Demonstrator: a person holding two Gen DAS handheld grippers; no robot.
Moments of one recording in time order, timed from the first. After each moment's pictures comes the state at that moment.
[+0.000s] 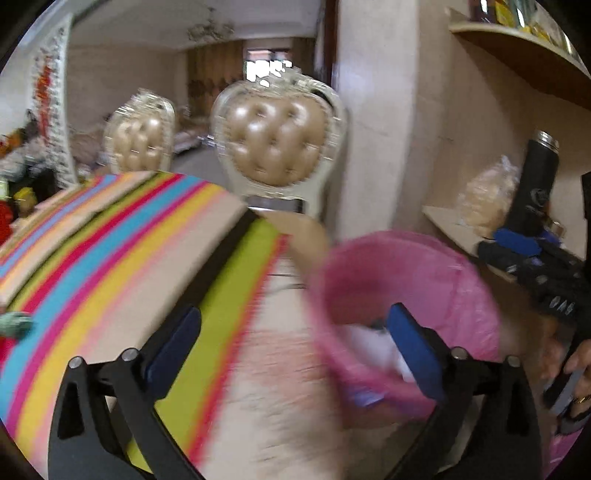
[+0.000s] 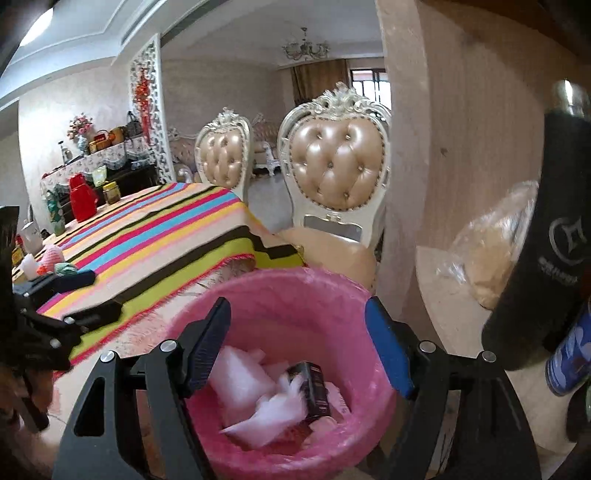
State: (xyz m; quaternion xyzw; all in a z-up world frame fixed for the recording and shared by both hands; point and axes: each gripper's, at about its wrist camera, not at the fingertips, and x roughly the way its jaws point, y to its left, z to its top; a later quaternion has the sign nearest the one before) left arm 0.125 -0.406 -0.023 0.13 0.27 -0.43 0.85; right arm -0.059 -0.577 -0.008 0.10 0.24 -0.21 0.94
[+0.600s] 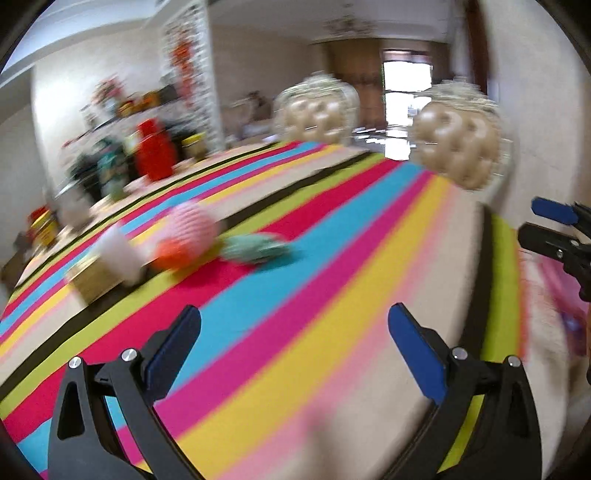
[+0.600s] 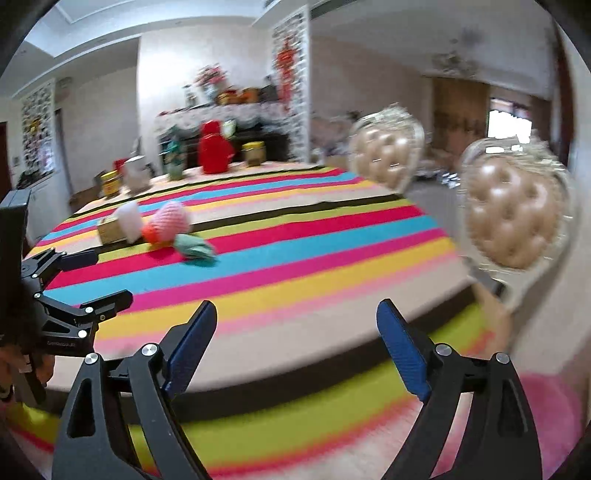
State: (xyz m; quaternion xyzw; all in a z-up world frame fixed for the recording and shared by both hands) left arm 0.246 -0.124 -0.022 0.10 0.30 -0.16 0.94; right arm 0.173 -0.348 0.002 0.00 0.29 0.03 0.96
